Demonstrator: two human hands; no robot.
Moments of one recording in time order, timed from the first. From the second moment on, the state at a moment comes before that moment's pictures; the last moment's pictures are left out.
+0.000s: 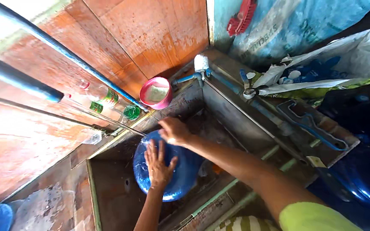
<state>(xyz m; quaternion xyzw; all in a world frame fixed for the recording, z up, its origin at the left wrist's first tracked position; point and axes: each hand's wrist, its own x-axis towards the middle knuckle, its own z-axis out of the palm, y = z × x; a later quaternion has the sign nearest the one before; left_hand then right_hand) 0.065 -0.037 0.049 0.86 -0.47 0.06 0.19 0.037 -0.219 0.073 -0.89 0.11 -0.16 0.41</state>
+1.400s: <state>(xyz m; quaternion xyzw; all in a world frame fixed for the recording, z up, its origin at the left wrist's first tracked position) 0.127 -0.097 0.090 0.97 -0.08 -0.02 0.24 -0.110 -0.490 0.101 -0.94 0.25 -0.07 0.20</state>
